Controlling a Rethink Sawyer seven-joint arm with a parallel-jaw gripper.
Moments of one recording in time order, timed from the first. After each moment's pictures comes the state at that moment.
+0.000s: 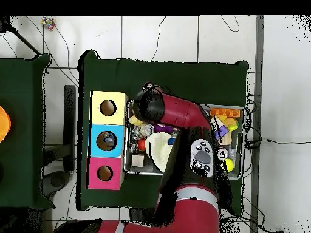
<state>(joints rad) -0.12 -0.42 -0.12 1.33 0.13 0.34 1.97</state>
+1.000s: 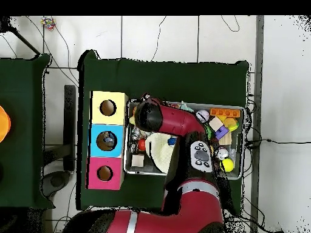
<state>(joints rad) -0.16 -0.39 -0.05 1.42 0.07 0.25 1.97</state>
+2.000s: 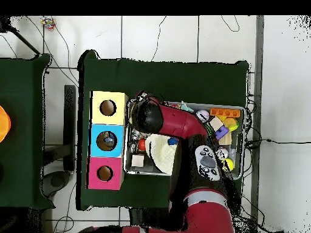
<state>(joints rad) -0.20 -0.48 0.02 1.48 0.07 0.24 1.97</state>
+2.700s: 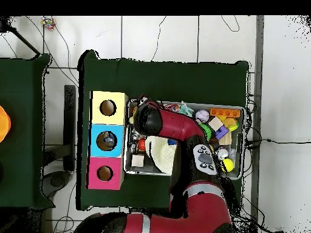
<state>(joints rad) -0.20 -0.42 0.02 1.49 0.07 0.20 1.97</state>
